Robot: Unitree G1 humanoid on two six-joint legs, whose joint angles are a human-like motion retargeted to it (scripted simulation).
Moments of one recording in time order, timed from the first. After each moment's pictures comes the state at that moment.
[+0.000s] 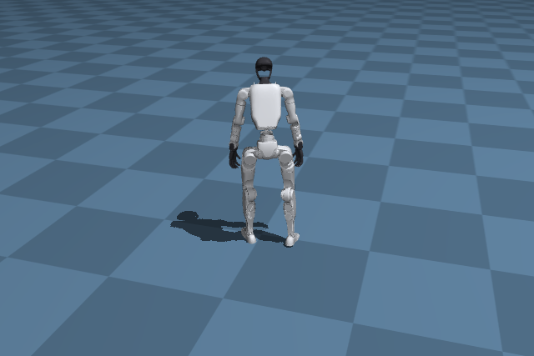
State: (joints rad) left arm -0.45 0.23 0.00 1.40 0.43 -0.03 -0.10; right arm -0.40 -0.24 -0.04 1.39 -0.39 -0.06 0.10; waist 0.00 0.02 0.33; left_leg -0.32 0.13 0.27 0.21 -0.10 -0.06; right_leg -0.22 -0.15 -0.34 0.21 0.03 0.07
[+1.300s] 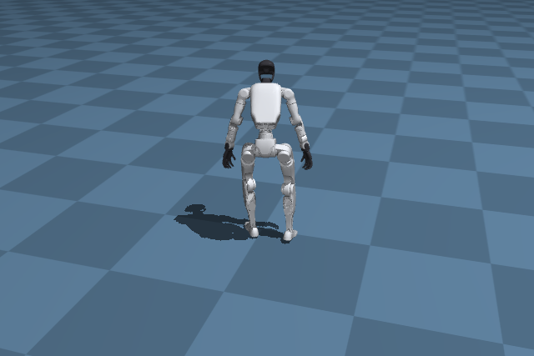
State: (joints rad) left arm -0.48 0.36 -0.07 1.33 0.42 -0.12 0.01; right arm -0.50 -0.36 -0.03 1.43 -0.41 -0.08 0.01; waist 0.11 0.02 0.48; left_leg -0.61 0.22 0.36 0.59 -0.20 0.07; right_leg -0.52 -0.09 -0.17 0.43 0.08 0.05
